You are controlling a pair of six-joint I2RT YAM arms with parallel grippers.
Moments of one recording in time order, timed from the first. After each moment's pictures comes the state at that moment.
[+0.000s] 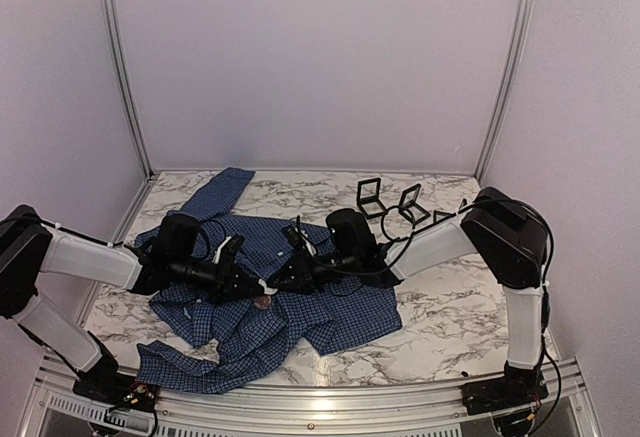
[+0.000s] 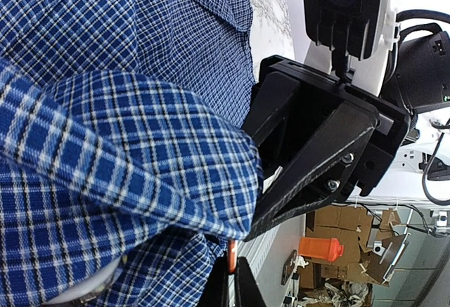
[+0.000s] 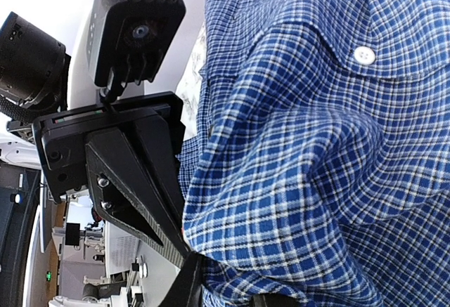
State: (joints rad) left arm -0.60 1.49 0.54 0.33 0.80 -0.91; right arm 0.89 2.08 1.14 0.50 -0.75 0.91
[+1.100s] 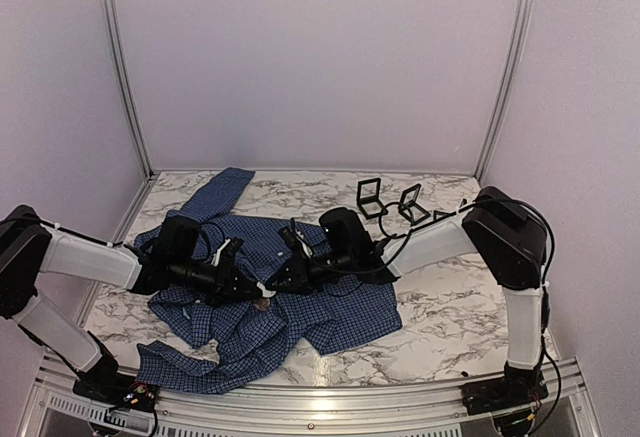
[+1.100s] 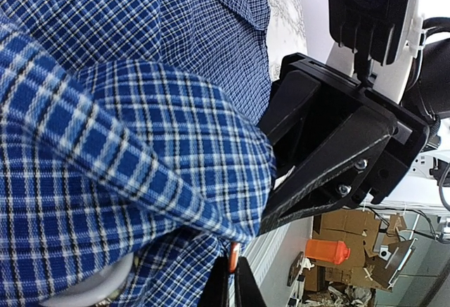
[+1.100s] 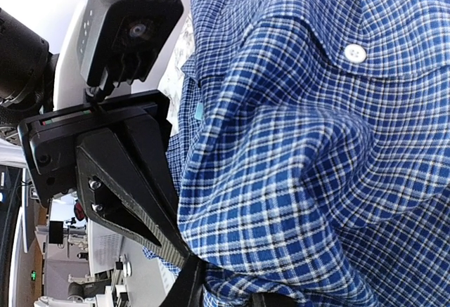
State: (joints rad) left arm -0.60 1.49 0.54 0.28 0.77 -0.89; right arm 0.91 2.08 1.19 0.38 -0.71 0.83
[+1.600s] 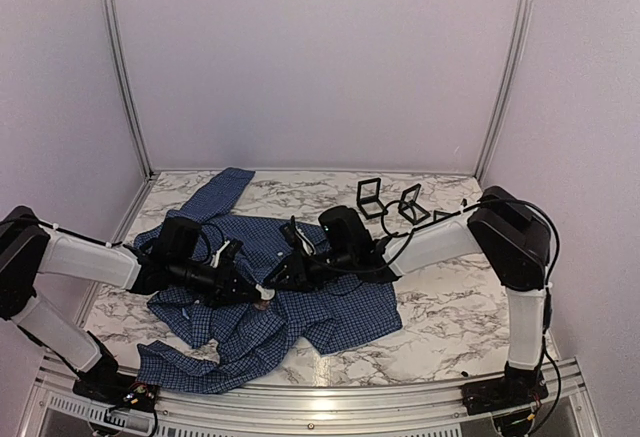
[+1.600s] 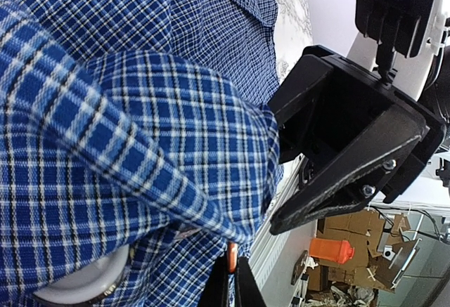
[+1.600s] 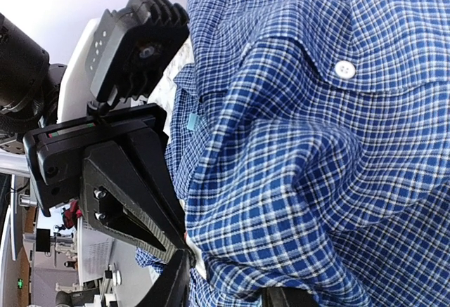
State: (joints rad) left arm -0.60 1.48 0.54 0.24 0.76 -0.86; right arm 0.91 2.05 1.19 0.35 -0.66 0.80
